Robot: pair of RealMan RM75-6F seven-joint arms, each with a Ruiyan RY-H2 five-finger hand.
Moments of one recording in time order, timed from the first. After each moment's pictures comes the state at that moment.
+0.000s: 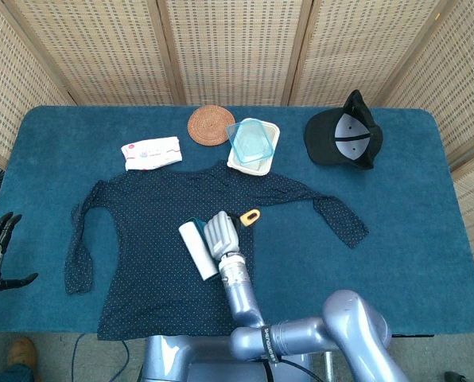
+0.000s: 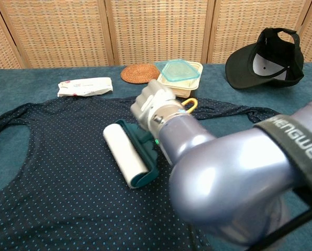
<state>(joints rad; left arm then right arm) -0.15 -1.05 -0.06 -1.67 1.31 1.29 -0.01 1.29 -2.03 0.25 -1.32 -0.38 1.33 -1.65</state>
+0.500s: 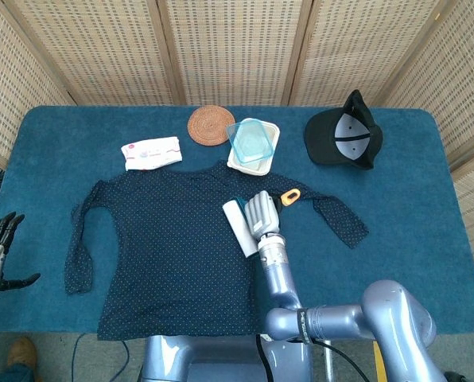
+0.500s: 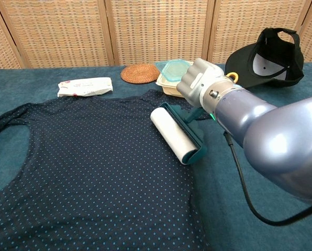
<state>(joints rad) -0.15 -1.04 -0.06 -1.68 1.33 1.30 -0.02 1.19 -1.86 0.18 -1.39 -0.42 1.34 -1.65</state>
